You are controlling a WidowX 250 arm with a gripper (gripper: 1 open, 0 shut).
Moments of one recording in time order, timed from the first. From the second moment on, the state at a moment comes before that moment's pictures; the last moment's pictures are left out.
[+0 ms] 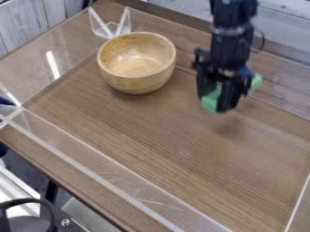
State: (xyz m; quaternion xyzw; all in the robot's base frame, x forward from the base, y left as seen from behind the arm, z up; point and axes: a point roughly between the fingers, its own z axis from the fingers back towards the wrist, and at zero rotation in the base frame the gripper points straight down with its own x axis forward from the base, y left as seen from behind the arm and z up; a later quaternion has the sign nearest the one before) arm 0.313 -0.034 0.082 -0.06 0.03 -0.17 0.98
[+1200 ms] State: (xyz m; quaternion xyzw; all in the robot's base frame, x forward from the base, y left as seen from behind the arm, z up) arm 0.334 0.107 0.109 -0.02 0.00 -0.03 1.00
